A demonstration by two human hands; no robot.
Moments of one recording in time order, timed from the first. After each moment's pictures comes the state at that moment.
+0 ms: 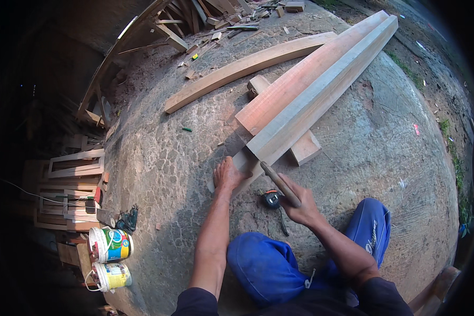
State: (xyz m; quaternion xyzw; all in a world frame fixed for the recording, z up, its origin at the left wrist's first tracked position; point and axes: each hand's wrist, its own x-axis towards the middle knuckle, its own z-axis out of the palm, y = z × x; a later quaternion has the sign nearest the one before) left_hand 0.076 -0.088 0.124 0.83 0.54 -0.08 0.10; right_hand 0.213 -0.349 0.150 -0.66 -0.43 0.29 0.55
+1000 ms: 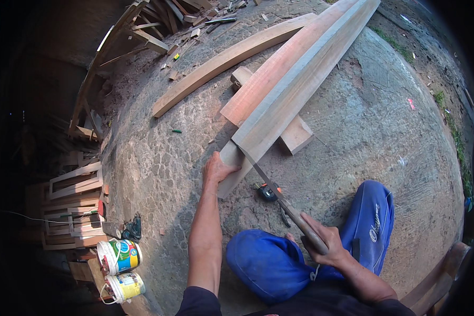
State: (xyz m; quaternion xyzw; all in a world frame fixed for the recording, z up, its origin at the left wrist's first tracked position) left_hand 0.064 -0.052 0.107 0.84 0.52 -0.08 0.15; right_hand 0.193 -0.470 0.163 -0.61 -0.45 0.26 0.60
